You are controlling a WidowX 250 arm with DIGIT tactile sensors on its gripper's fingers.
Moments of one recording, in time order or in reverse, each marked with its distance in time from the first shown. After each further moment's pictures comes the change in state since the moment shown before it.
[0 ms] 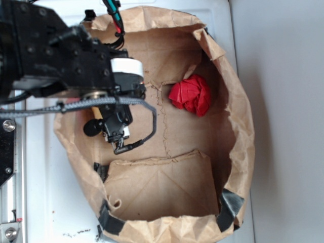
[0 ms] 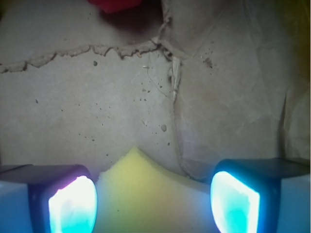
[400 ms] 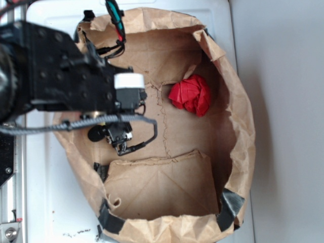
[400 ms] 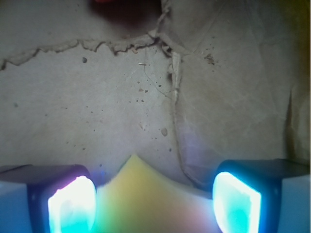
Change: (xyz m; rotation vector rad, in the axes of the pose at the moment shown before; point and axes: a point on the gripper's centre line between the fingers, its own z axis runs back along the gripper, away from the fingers) arm 0.001 -0.008 -0.013 0.052 -0.020 0.021
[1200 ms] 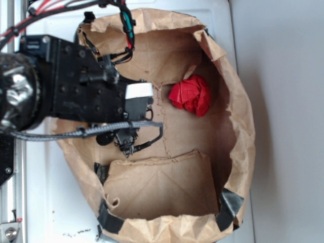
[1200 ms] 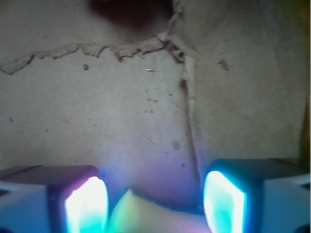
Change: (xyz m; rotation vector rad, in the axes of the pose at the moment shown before) arm 0.003 0.001 -0.008 0.029 0.005 0.023
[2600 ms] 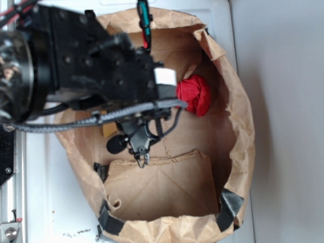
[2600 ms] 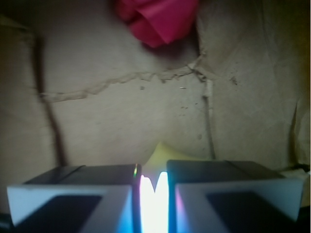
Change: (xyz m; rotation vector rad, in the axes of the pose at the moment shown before) arm 0.020 -0.011 0.055 -0.148 0.123 0.051
